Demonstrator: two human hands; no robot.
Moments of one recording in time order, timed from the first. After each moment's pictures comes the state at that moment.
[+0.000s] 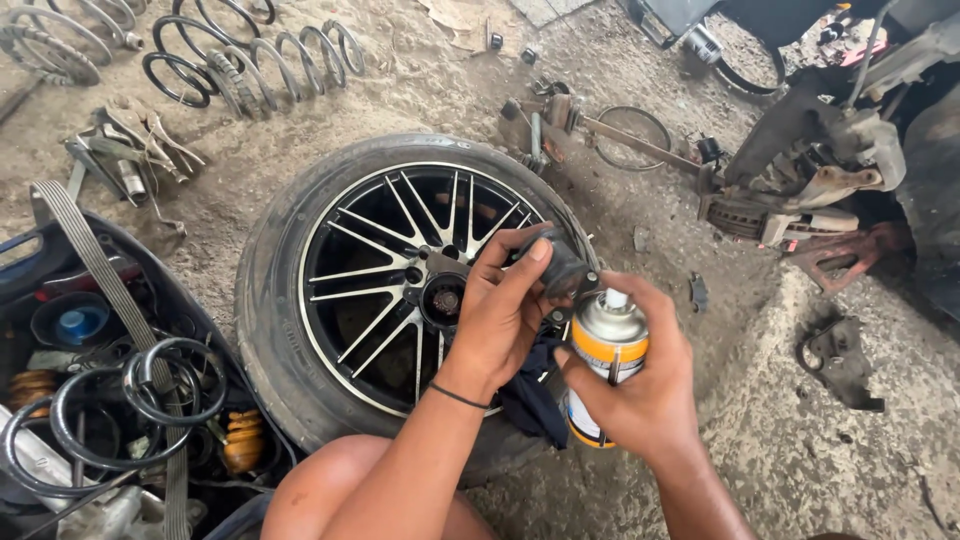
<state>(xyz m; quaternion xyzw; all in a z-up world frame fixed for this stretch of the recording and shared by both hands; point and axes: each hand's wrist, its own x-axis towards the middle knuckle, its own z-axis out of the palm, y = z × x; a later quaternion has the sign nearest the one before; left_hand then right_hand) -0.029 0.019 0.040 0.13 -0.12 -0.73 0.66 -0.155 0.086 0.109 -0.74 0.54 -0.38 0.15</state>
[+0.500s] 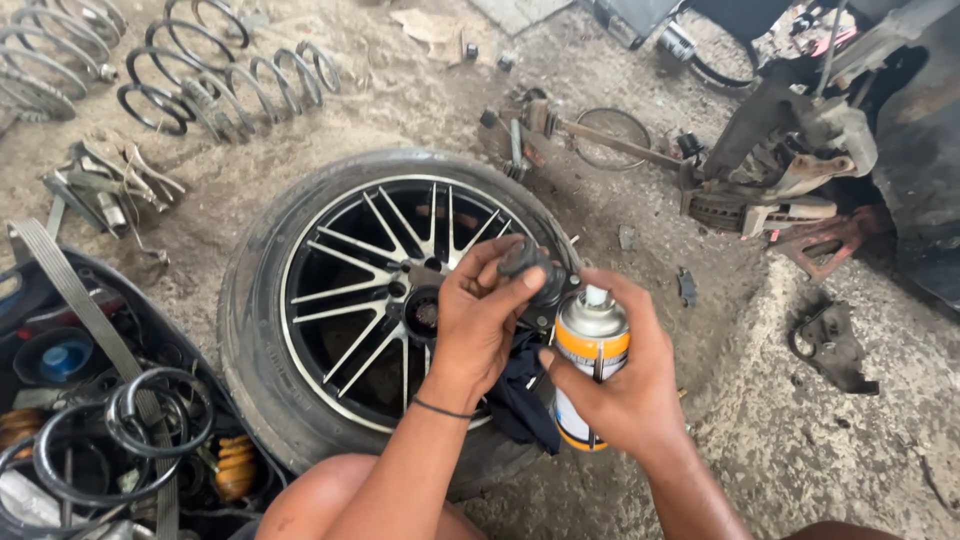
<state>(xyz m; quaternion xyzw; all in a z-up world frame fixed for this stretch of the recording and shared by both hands) -0.035 0.015 0.034 0.16 -0.15 -0.70 0.67 -0.165 0.081 0.110 -0.72 0.55 -0.39 0.18</state>
